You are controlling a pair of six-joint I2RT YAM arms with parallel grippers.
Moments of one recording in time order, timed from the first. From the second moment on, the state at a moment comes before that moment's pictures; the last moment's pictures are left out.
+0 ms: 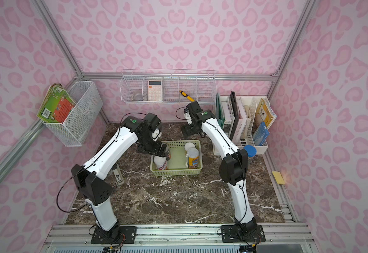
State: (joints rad) left arm -0.49 1.77 1.96 -1.49 0.03 -0.24; right arm 0.52 2.14 2.27 -1.07 0.00 -0.01
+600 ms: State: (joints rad) left arm -0.32 1.04 0.97 -0.54 -0.43 -0.21; right arm 0.57 0.80 0.63 0.02 0.44 0.06
